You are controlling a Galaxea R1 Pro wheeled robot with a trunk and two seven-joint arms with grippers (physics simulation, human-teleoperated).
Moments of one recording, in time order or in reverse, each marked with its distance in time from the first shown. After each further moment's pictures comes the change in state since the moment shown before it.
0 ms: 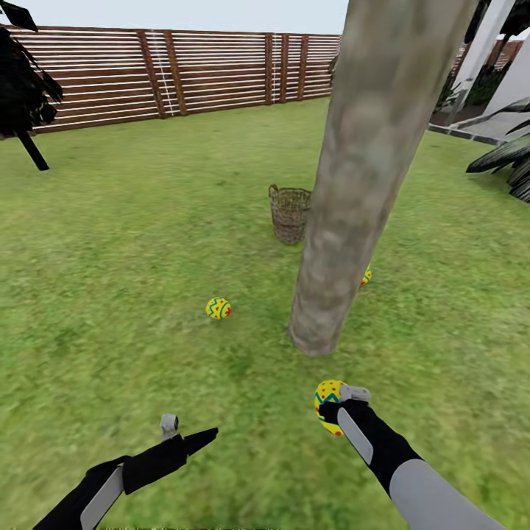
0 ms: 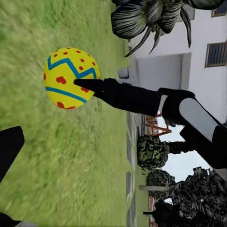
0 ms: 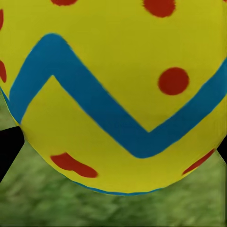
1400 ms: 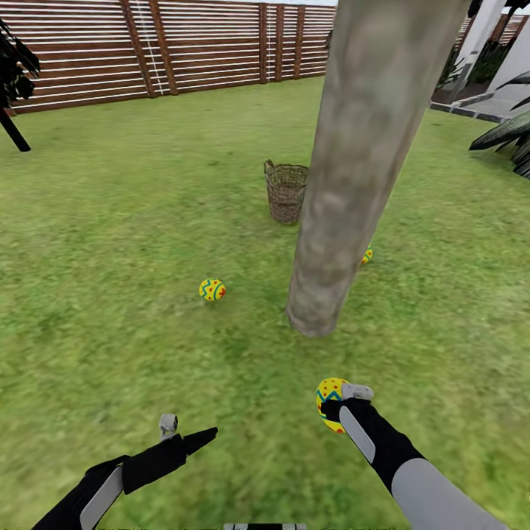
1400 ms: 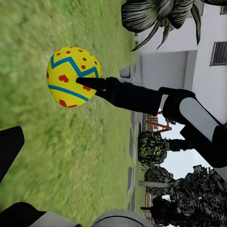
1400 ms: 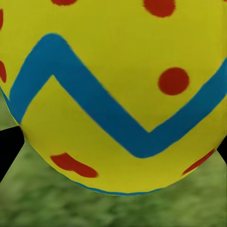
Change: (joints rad) left arm 0.000 0.002 0.001 -0.001 0.001 0.000 -0.001; right arm -0.001 -0.009 -0.004 -0.010 -0.001 -0.003 0.002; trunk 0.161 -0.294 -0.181
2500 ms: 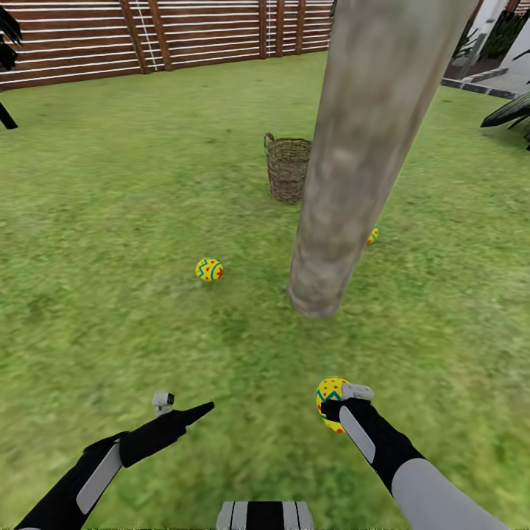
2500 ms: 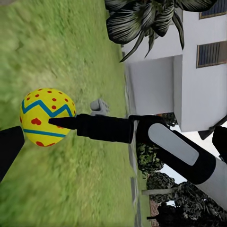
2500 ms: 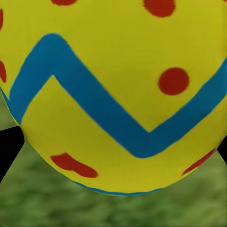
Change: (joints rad) left arm 0.000 0.005 0.074 -0.171 0.001 0.013 -0.010; right arm 0.000 0.000 0.001 0.001 0.000 -0.002 -0.001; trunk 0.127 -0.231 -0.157
